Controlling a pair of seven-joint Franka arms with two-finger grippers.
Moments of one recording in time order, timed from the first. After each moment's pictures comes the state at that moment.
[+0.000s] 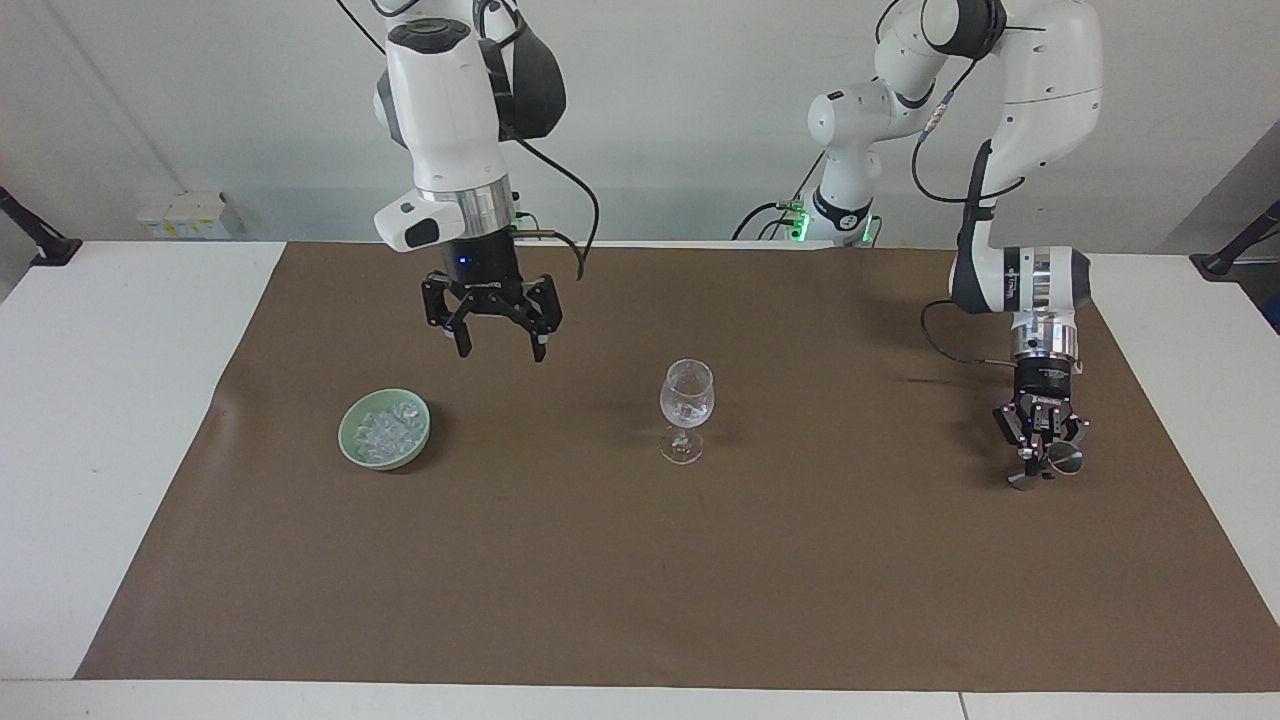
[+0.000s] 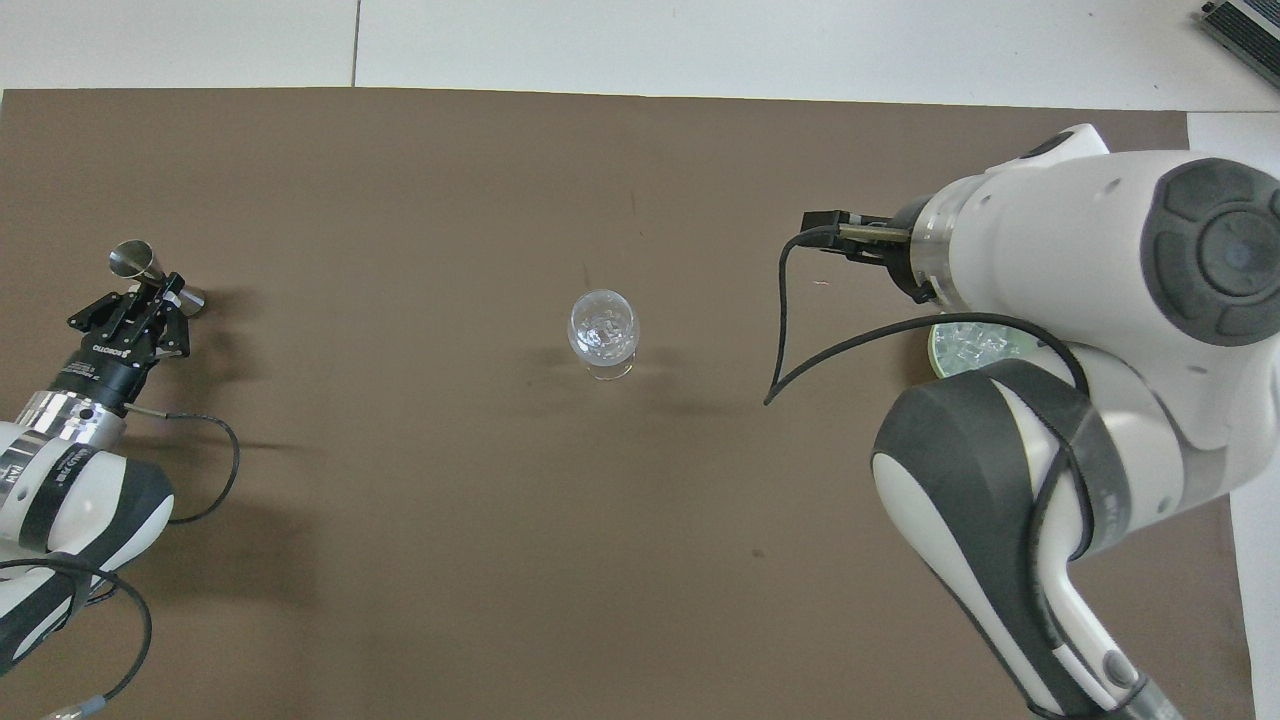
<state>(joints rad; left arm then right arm) 0.20 0.30 0.08 -2.23 -2.33 2.37 -0.47 0.04 0.06 0.24 -1.71 -0.08 2.06 0.50</state>
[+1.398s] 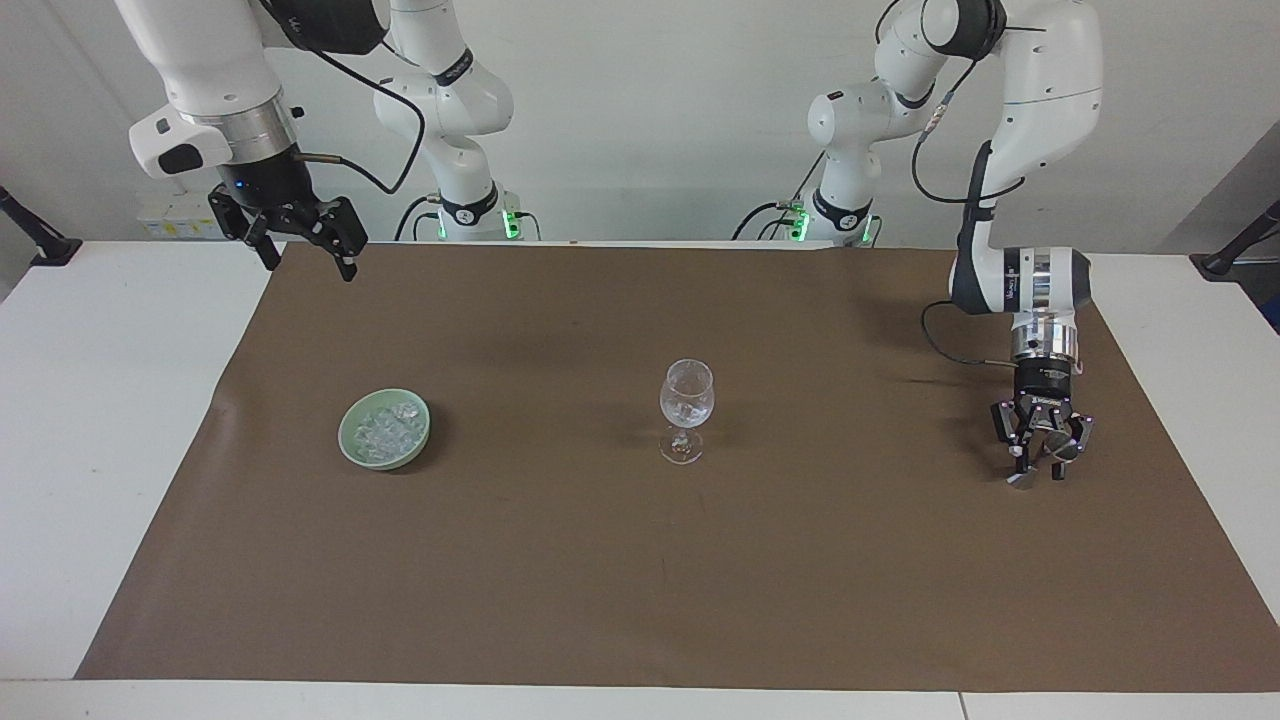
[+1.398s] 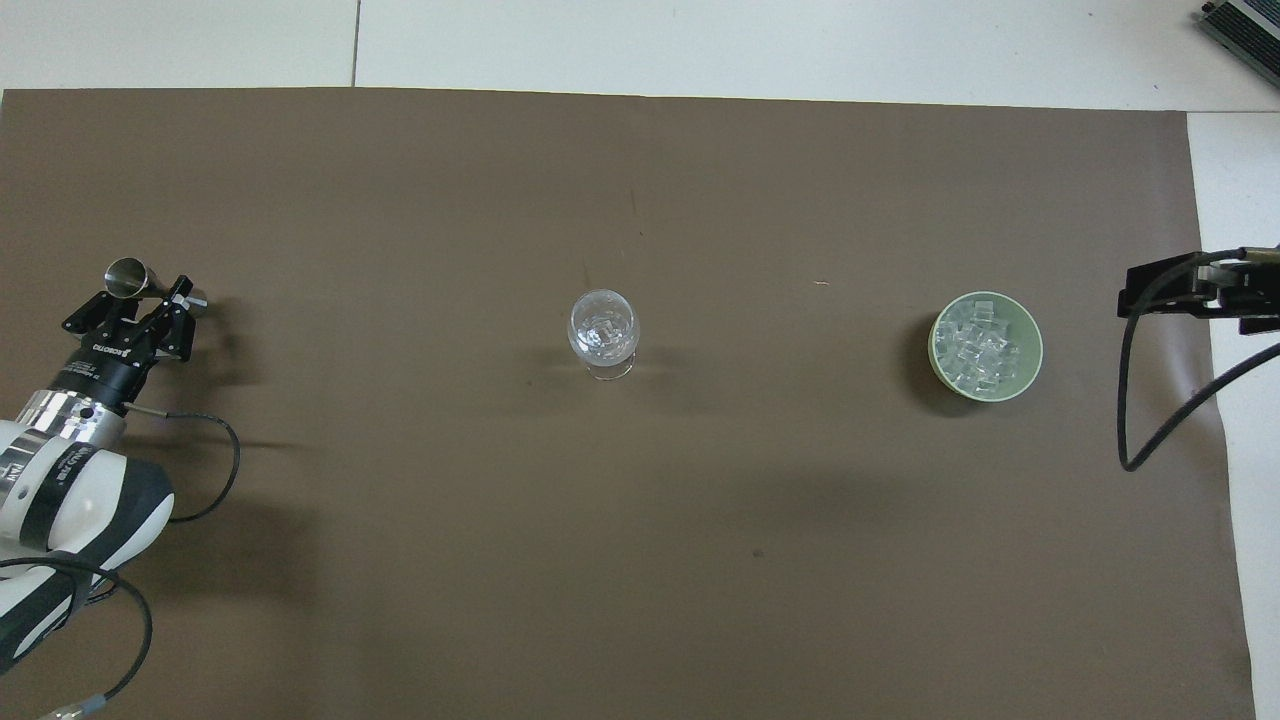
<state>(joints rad) 0.20 0.30 0.08 -2.23 -2.33 2.37 -0.47 0.02 -0.03 -0.03 -1.58 -0.04 1.62 0.15</state>
